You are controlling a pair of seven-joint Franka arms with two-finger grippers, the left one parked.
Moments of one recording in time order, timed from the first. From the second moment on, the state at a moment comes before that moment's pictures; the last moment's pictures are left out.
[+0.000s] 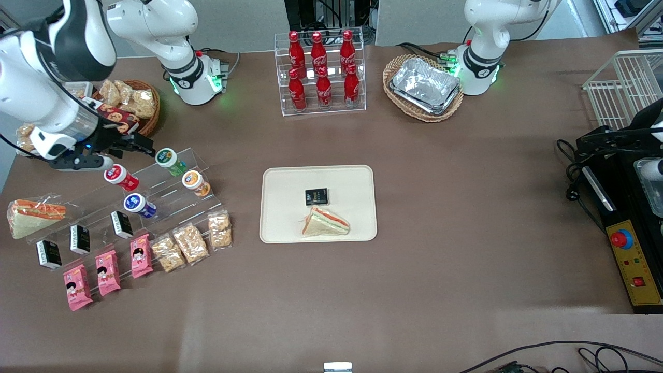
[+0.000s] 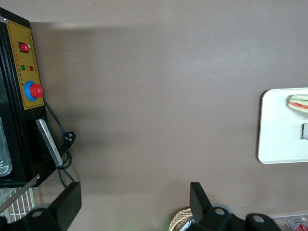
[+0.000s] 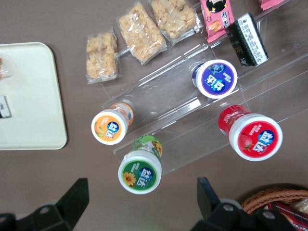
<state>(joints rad) 0.03 -0.27 -0.03 -2.25 0.10 1.88 0.03</state>
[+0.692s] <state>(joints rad) 0.05 -0.27 -0.03 -2.49 0.10 2.15 0.04</state>
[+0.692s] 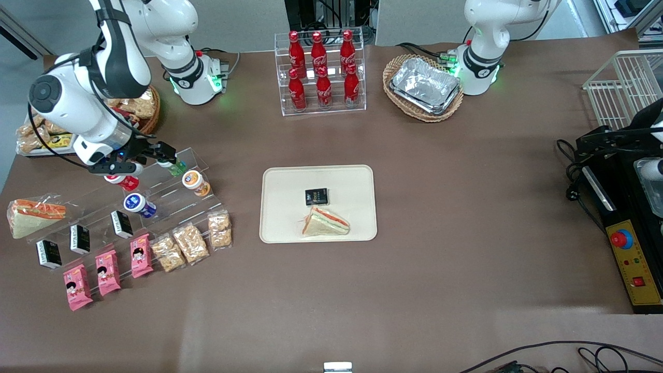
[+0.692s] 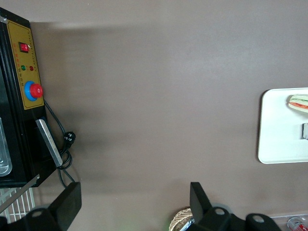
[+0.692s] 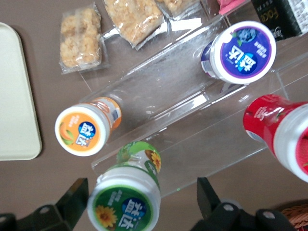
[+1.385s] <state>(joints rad) 0.09 -0.27 -0.03 -2.53 0.10 2.19 0.07</state>
